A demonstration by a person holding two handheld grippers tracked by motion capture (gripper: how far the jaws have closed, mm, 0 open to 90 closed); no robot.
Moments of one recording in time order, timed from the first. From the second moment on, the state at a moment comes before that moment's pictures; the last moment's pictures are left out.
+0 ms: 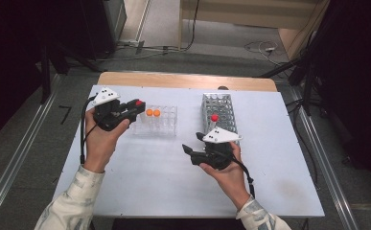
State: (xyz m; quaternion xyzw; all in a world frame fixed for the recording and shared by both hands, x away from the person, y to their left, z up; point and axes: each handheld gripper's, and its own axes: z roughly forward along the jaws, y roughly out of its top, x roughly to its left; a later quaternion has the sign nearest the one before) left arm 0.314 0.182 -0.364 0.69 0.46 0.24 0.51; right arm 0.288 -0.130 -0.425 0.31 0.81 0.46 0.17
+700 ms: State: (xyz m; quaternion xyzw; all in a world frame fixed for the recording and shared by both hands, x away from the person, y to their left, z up) left arm 0.343 0.181 -0.400 0.68 0.49 0.26 0.48; right arm 0.290 -0.148 -0.425 0.33 0.80 0.47 0.18
